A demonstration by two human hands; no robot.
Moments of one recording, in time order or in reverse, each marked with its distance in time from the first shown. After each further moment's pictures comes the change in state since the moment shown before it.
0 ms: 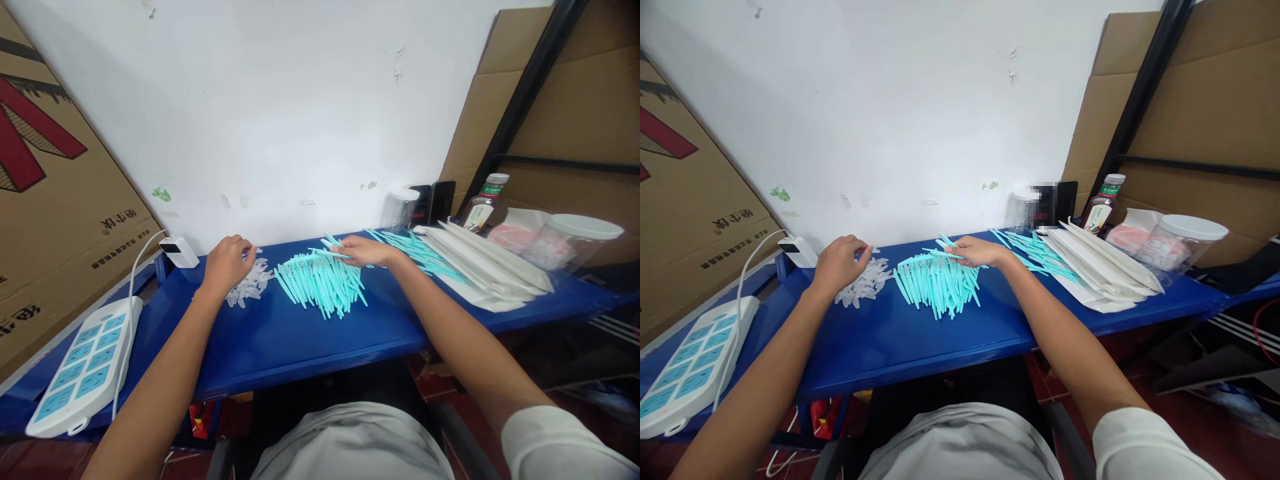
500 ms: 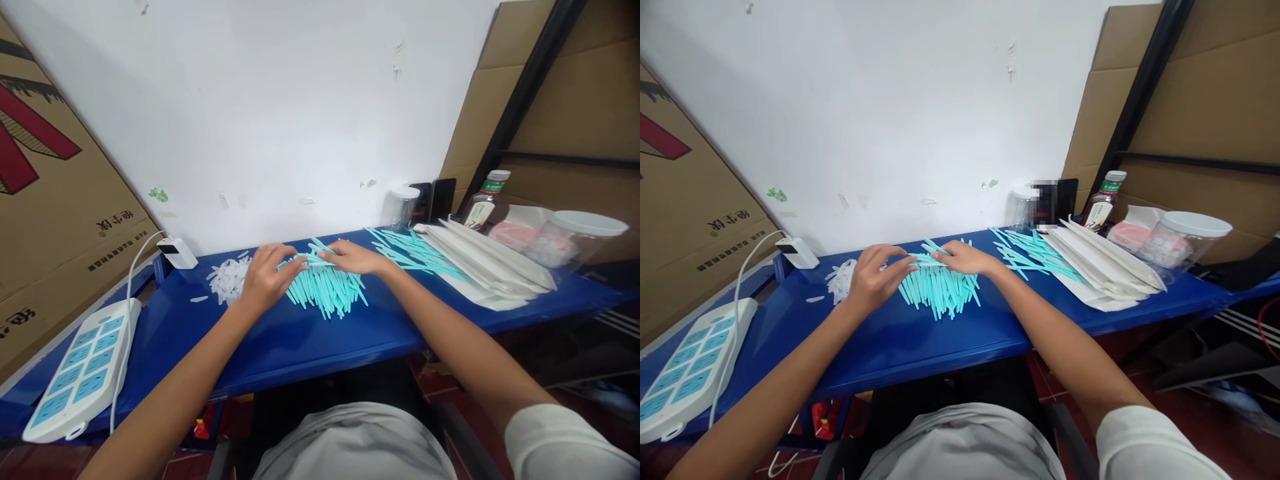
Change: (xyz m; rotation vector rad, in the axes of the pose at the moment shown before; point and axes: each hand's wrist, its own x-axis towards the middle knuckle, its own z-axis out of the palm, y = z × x) left_hand -0.016 0.081 0.003 -0.196 0.415 0.574; right_hand 0.015 0.001 0.028 -0.242 0.094 -0.231
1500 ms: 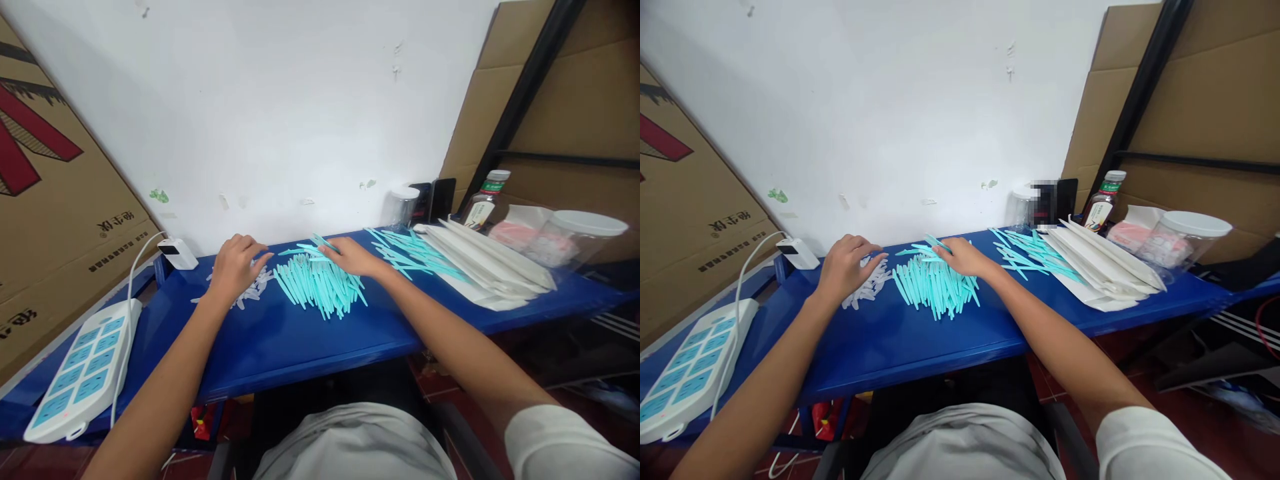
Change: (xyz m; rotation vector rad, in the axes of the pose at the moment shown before) left_hand -0.017 -0.056 -0.020 0.167 -0.330 -0.289; right_hand 0.006 0.009 0.007 -0.266 0.247 -0.075
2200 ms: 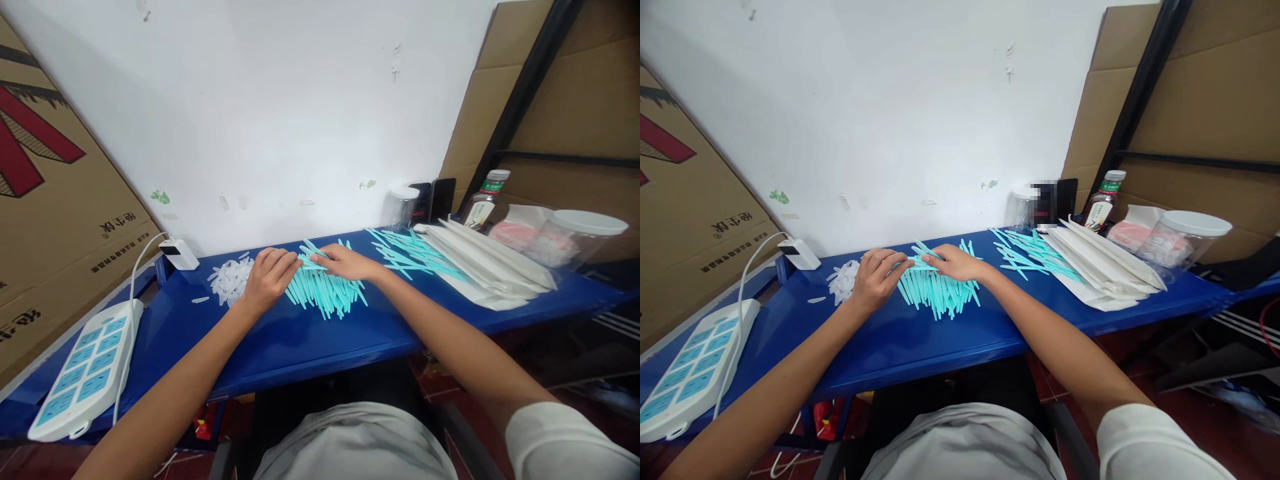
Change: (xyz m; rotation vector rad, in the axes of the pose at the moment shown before) left_hand -0.004 0.052 0.021 -0.038 0.347 0.406; right_hand -0.005 -0.028 0.003 0.412 -0.212 0.023
